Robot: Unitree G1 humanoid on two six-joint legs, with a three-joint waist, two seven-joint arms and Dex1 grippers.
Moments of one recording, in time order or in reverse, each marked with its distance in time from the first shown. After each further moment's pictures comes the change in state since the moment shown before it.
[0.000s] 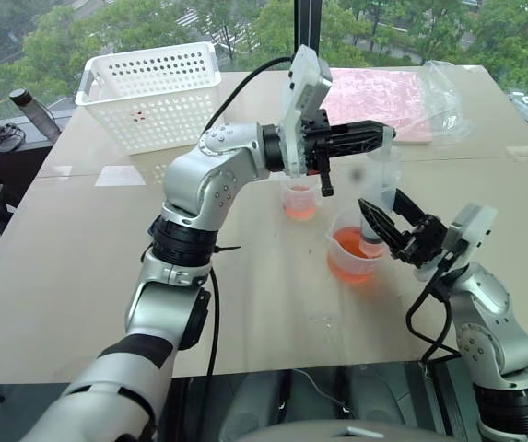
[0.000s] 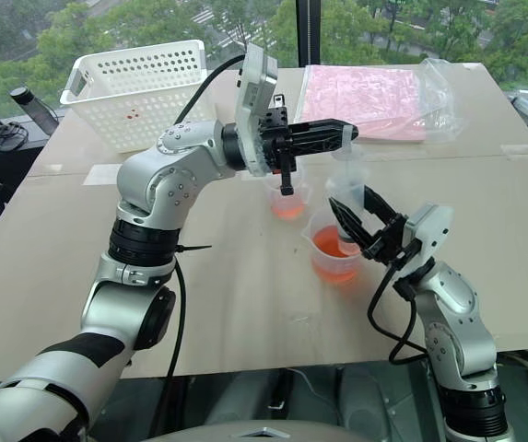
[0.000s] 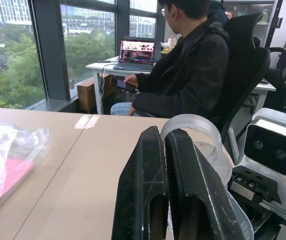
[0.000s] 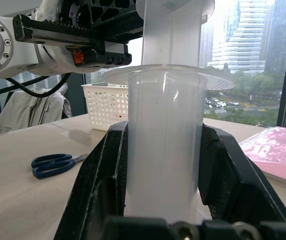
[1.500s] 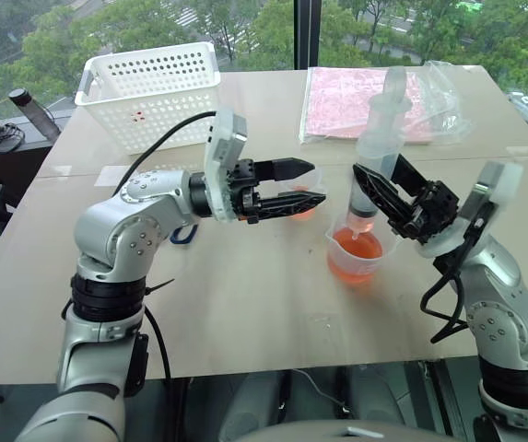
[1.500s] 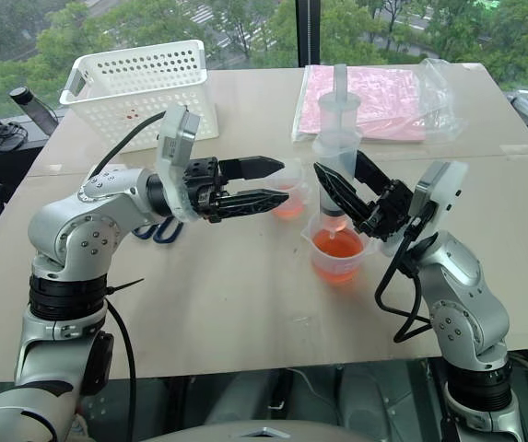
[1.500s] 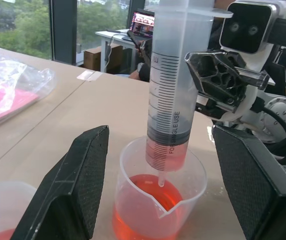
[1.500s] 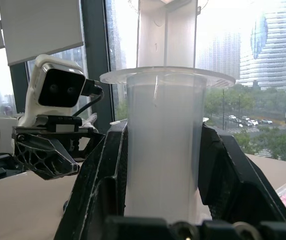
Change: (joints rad) left arm 0.329 0.269 0.149 -0.302 -0.200 0.179 -0.017; right arm -0.172 -0.044 -0.044 -0.124 0.213 0.214 -0.081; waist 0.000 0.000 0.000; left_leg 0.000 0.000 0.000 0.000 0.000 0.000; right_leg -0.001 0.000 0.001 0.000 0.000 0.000
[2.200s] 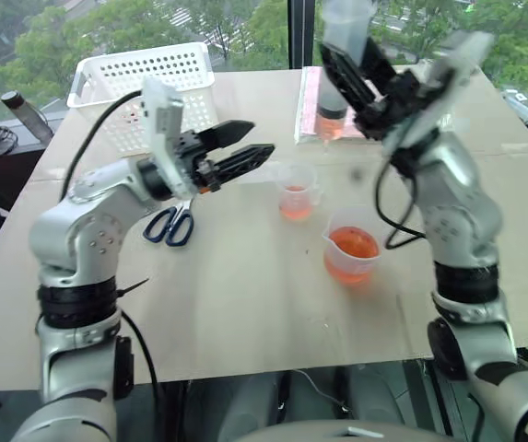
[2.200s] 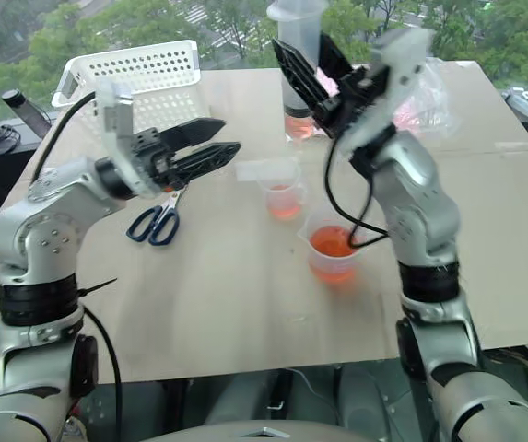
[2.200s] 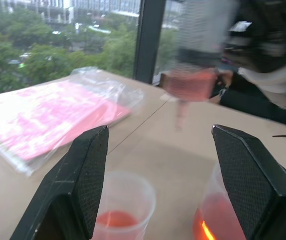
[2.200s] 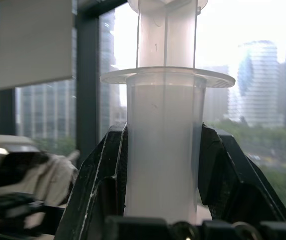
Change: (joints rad) left arm 0.081 0.074 0.202 0.021 0.005 -0.052 0.170; right arm -0.572 0.173 0.069 0.490 -0.180 -0.062 -0.123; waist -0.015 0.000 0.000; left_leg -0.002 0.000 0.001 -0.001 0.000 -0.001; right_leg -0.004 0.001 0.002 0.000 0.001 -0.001
